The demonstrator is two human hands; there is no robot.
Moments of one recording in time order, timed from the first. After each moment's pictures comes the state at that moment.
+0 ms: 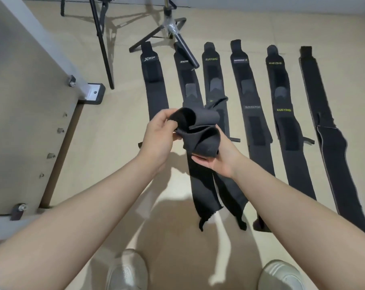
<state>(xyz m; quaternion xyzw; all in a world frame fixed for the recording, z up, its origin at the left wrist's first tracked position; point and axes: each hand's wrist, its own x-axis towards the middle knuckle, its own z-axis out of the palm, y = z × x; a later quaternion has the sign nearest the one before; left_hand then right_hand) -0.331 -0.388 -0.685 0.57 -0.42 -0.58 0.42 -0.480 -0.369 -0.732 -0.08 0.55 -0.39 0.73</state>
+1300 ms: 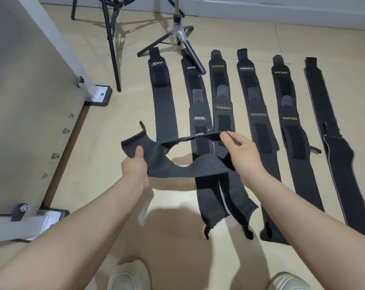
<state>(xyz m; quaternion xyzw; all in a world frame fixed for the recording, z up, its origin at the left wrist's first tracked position) -0.264 -0.377 -0.757 0.73 -0.11 -0.53 0.42 -0.487 -0.358 -0.732 -0.37 0.71 -0.38 0.46</state>
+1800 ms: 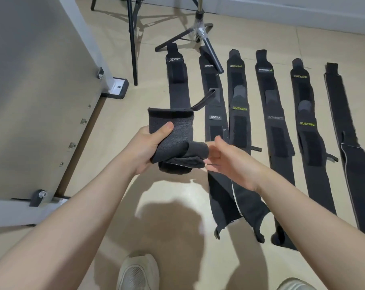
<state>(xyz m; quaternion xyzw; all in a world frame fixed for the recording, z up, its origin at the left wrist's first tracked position) -0.231 -0.391 -0.706 0.54 -0.34 -0.67 0.38 -0.444 -0.363 -0.728 -0.39 0.49 -0.25 0.74</state>
